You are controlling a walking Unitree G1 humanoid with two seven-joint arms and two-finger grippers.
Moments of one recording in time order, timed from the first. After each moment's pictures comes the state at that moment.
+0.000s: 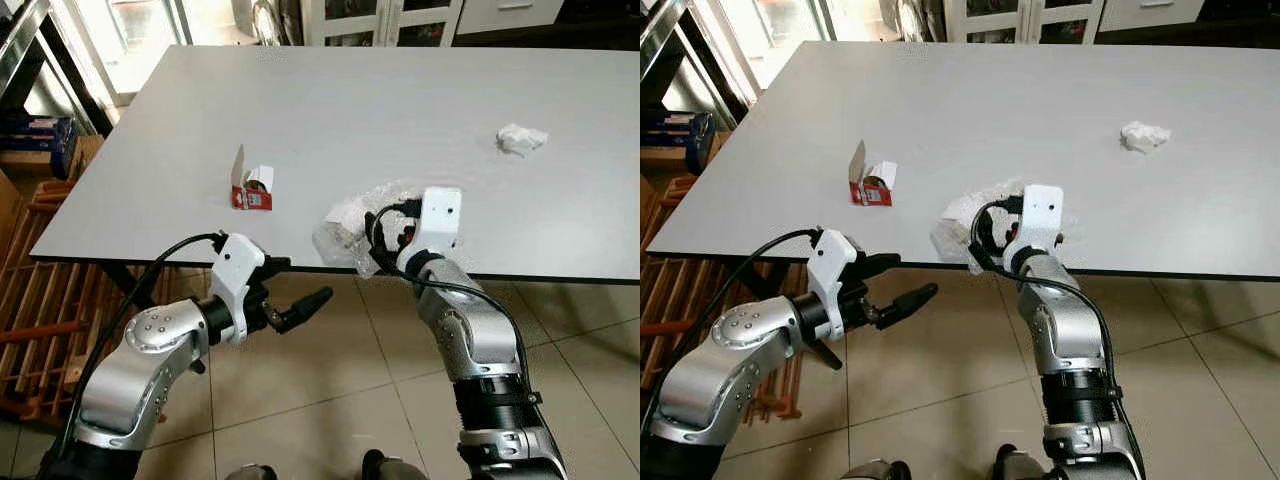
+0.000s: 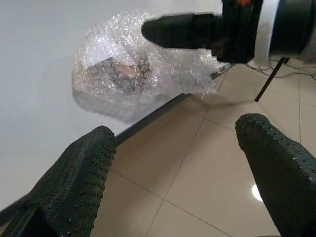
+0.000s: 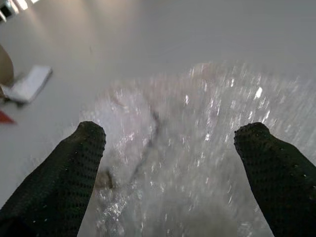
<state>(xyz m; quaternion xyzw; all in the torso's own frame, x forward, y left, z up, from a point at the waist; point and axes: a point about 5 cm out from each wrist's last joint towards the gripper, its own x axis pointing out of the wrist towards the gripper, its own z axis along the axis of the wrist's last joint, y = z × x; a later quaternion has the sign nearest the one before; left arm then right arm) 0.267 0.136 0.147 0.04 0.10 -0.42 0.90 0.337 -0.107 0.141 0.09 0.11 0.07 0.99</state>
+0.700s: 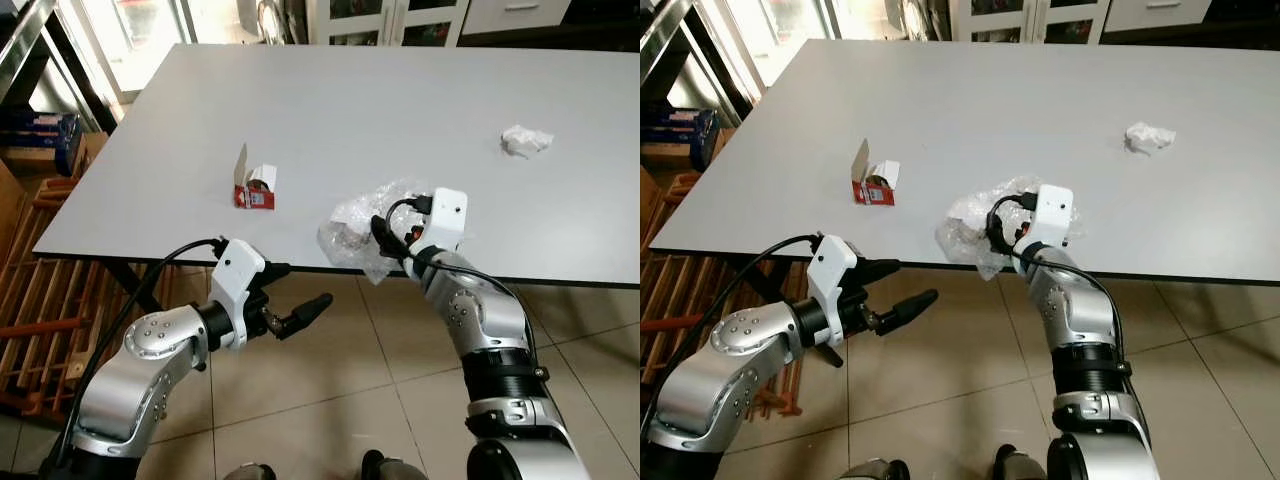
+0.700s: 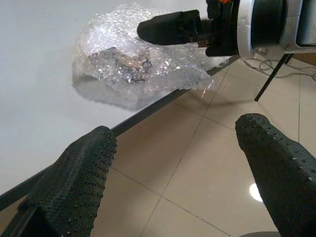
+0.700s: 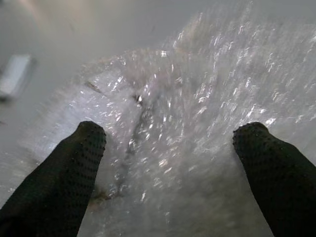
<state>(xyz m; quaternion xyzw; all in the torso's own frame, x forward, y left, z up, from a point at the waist) 0.262 0.135 0.145 0.03 0.10 -0.42 0.90 0.355 -0.121 0.139 0.10 0.15 0.07 0.98</state>
